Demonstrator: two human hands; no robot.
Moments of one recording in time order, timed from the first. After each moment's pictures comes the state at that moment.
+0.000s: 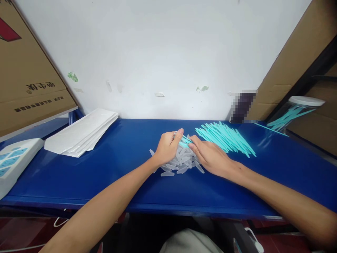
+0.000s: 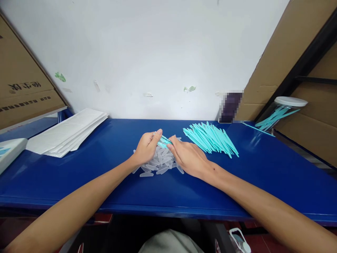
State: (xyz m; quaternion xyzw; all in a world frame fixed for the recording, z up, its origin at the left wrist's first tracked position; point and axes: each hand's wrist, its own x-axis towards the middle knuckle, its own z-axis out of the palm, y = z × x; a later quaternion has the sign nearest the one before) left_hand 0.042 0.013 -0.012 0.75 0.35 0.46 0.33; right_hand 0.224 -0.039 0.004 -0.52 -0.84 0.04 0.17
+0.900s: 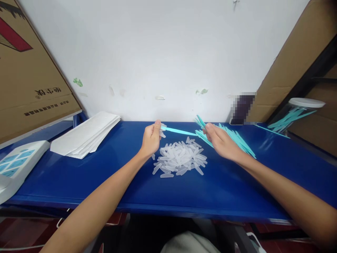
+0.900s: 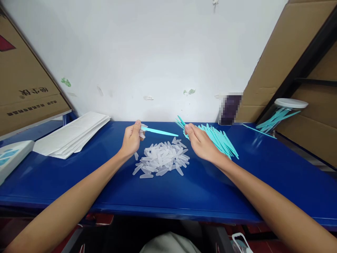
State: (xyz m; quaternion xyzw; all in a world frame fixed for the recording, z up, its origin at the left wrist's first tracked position) left_hand 0.003 0.047 -0.011 0.63 0.37 0.59 0.35; right_hand 0.260 -0.006 0.015 -0.53 -0.74 0.14 0.38
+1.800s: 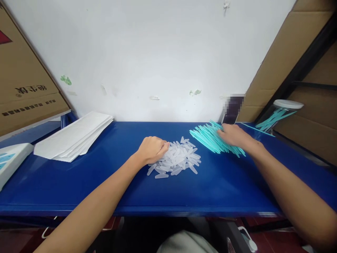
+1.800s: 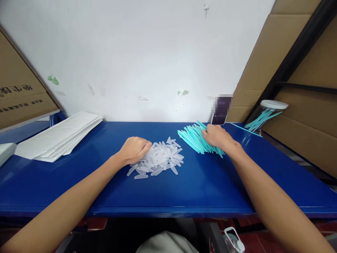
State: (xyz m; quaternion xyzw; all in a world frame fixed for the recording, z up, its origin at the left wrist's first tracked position) left_hand 0.000 0.029 -0.007 0.91 0.40 0.14 -0.04; right_hand 0.351 0.032 0.015 -0.76 -0.65 -0.04 0.02
